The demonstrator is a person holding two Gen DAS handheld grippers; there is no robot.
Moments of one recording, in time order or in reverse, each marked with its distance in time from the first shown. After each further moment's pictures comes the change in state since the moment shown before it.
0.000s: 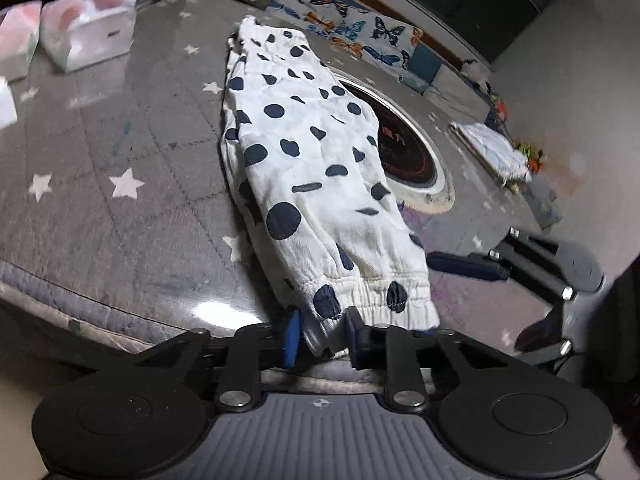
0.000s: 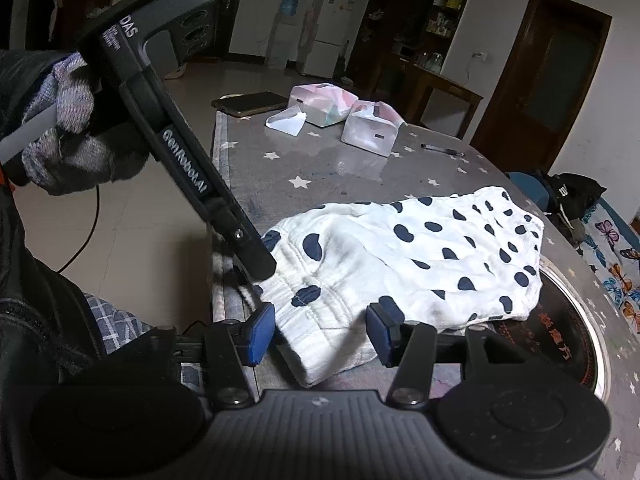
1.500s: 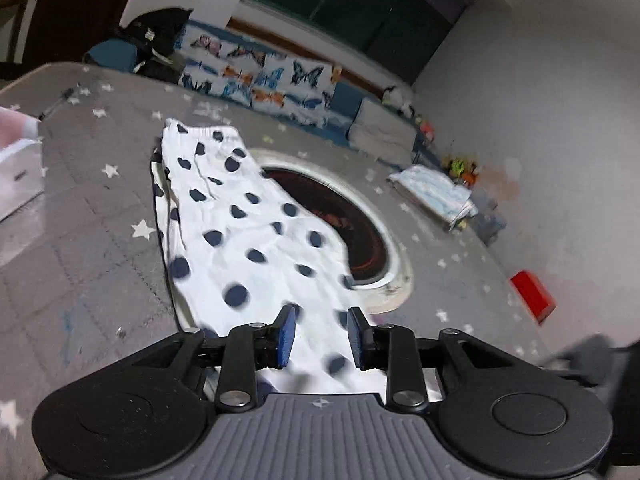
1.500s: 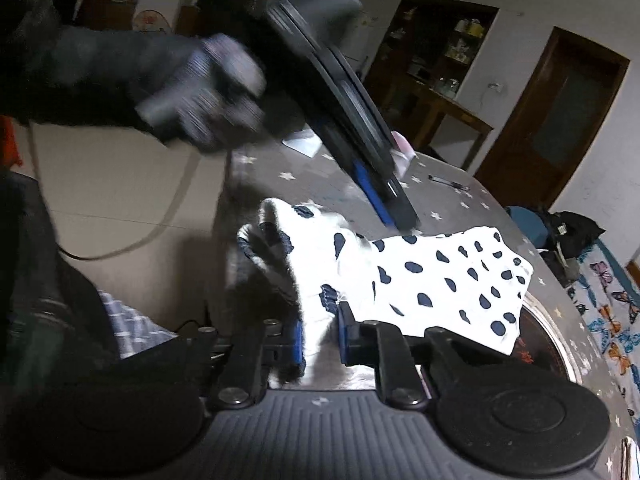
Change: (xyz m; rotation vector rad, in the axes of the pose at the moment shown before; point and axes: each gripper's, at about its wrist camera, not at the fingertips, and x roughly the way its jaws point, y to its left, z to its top) left arm 0.021 -0.001 0.092 0.219 -0.115 -0.173; right arm -0.020 0.005 0.020 -0.114 -0.031 0.011
